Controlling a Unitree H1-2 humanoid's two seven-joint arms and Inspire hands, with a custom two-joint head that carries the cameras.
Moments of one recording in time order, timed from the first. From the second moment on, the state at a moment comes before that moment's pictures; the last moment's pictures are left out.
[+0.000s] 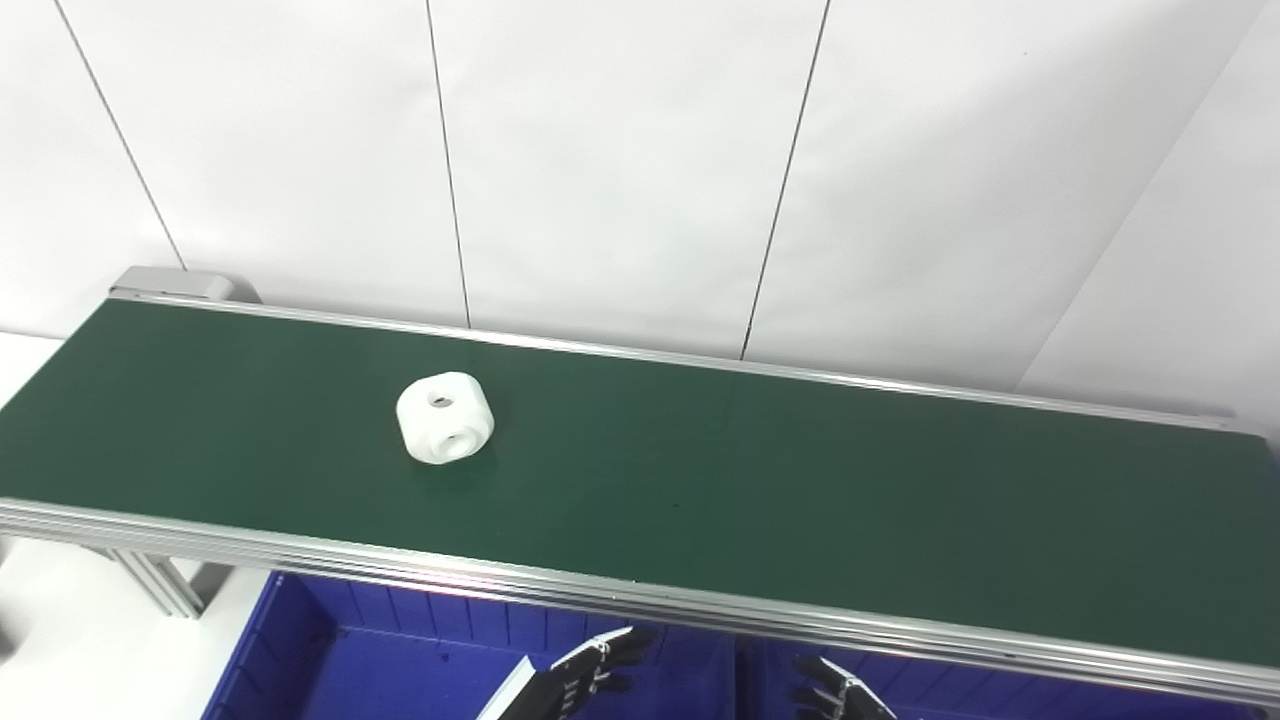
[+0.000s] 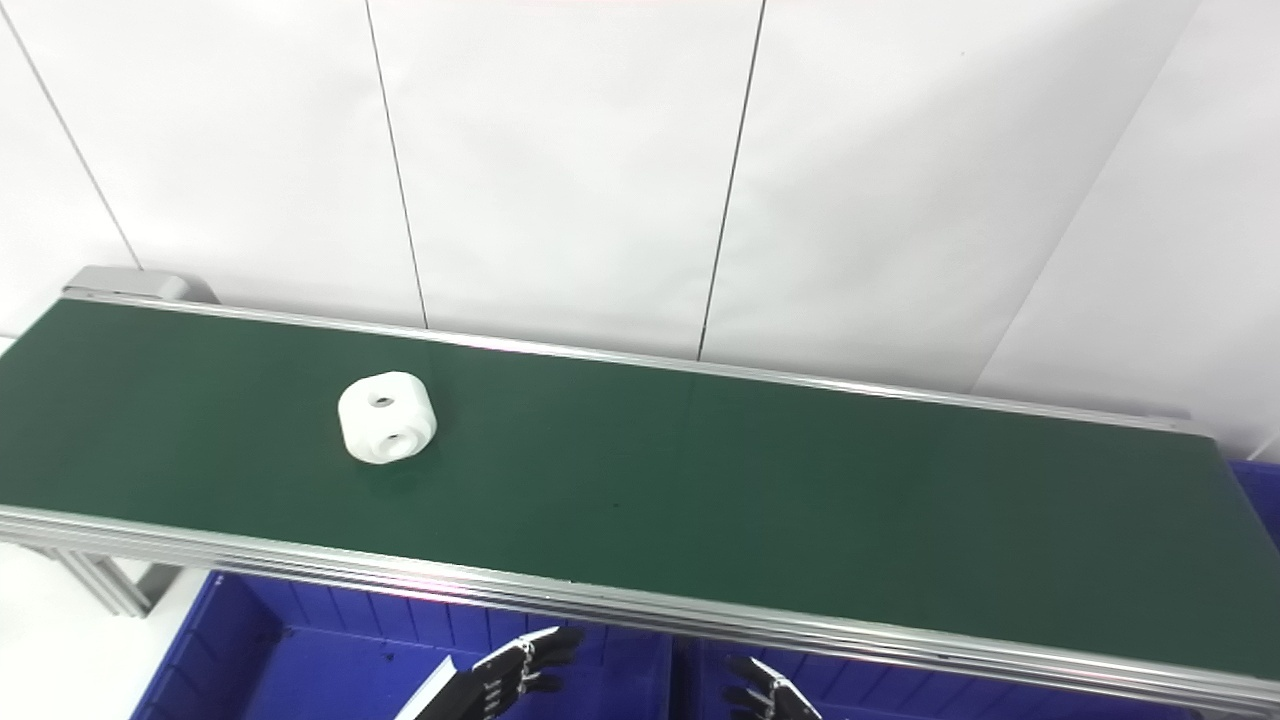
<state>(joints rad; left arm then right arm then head) 0.18 0.07 -0.30 0.19 0.10 -0.38 -0.23 0.19 -0.11 0.06 0.32 0.02 -0.41 0.23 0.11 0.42</state>
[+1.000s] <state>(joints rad) -0.12 0.13 -0.19 -0.29 0.32 -0.27 -0.25 0.15 -0.11 0.09 0.37 0.00 -0.41 0.23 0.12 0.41</state>
